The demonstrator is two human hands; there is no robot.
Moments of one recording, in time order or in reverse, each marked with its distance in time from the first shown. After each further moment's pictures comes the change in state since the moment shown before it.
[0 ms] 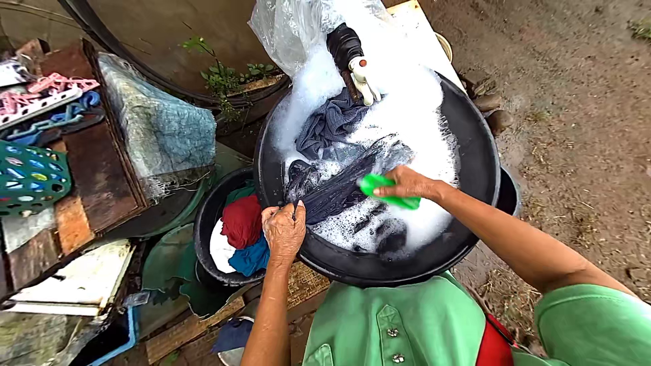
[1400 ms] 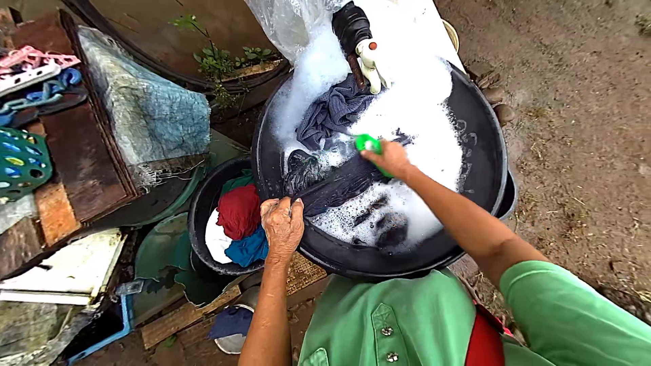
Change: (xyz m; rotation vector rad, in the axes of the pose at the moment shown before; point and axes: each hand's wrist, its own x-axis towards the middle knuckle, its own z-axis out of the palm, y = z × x) left_hand -0.008 -0.008 0.003 -0.138 0.087 0.025; right_hand 0.062 -0.001 0.019 -0.034 0.305 0.192
